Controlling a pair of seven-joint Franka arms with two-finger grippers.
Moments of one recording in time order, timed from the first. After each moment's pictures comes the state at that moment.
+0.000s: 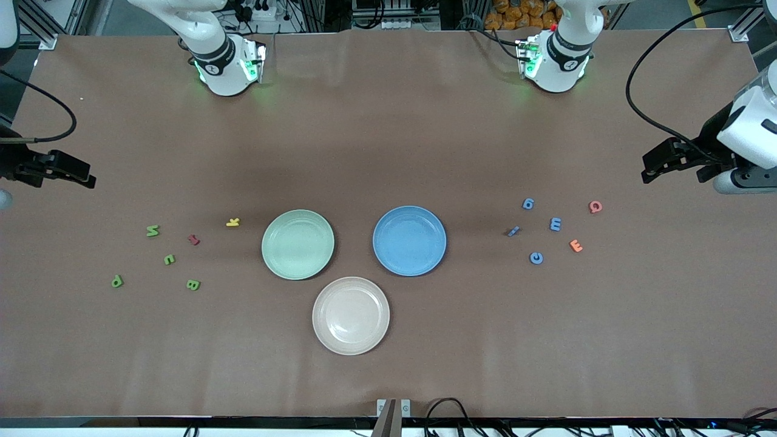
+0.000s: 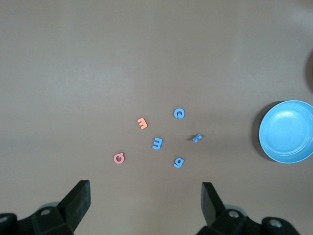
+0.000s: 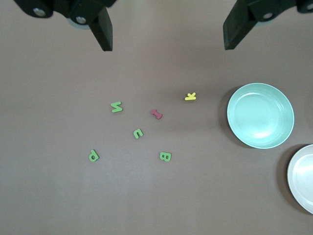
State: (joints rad) left arm 0.11 0.07 -0.23 -1.50 0.00 1.61 -0.14; right arm -0.06 0.12 0.02 -1.46 0.00 1.52 -0.01
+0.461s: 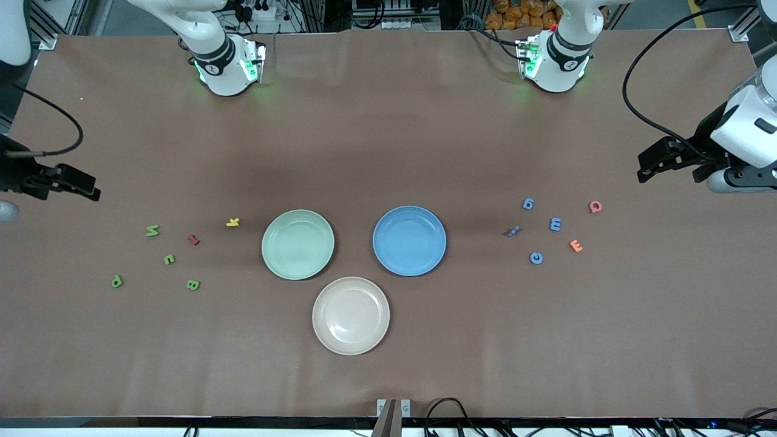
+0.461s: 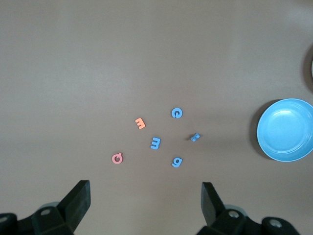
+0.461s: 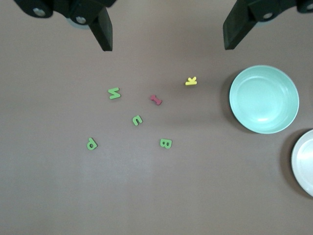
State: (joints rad) left arm 0.10 0.07 -0.23 -1.50 0.00 1.61 -0.14; right arm -0.06 0.13 0.02 -1.52 0.00 1.63 0.00
